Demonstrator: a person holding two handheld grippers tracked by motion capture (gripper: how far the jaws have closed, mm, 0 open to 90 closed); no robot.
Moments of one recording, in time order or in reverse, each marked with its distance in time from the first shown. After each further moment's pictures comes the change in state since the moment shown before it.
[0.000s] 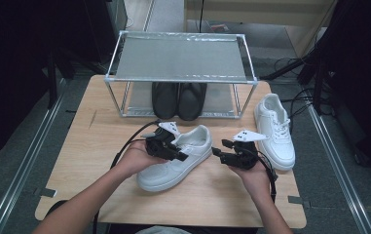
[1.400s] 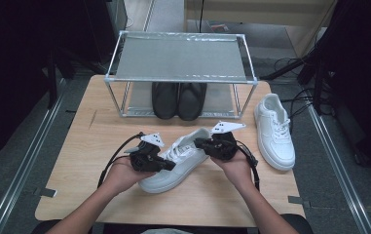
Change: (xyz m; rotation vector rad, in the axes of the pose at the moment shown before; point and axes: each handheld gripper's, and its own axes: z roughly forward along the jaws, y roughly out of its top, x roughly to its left) left arm -0.025 -0.046 -0.023 -0.054 0.053 -0.104; right arm 0.029 0.035 0.039 0.033 0.165 -0.091
